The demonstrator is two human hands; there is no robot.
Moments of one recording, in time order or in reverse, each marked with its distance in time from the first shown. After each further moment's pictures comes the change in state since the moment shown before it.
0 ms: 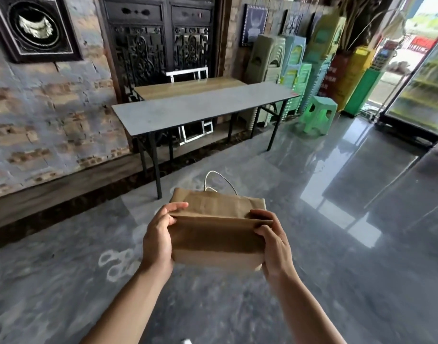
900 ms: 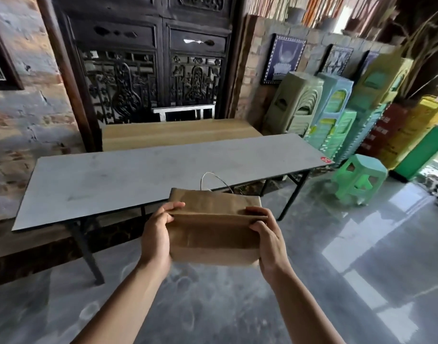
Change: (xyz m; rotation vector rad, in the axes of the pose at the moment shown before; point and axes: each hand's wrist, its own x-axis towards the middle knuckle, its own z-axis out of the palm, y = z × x) left_hand 0.638 -0.008 0.482 -0.053 0.199 -0.017; right_hand 0.838 -0.096 -0.081 -0.091 -0.230 -0.036
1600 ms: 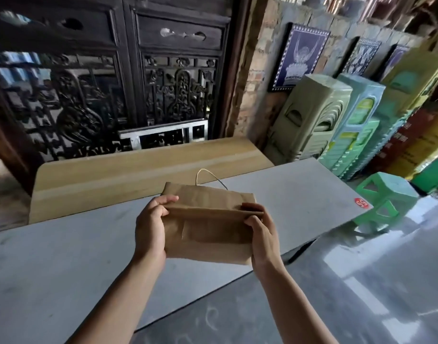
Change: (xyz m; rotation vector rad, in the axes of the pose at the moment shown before) left_hand 0.480 0.046 0.187 0.119 0.125 -0.044; right_hand 0.511 0.004 0.079 -0.049 0.122 0.072
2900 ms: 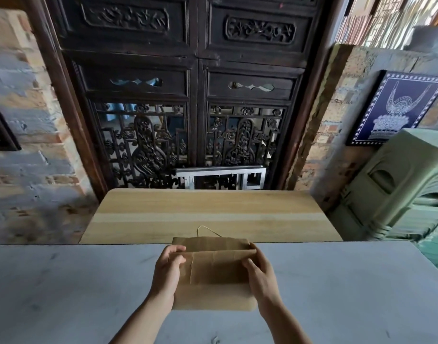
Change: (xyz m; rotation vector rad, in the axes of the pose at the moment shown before) left_hand 0.119 -0.040 0.061 0.147 0.300 0.015; right_hand 0.202 0.036 0.045 -0.120 -0.409 0.107
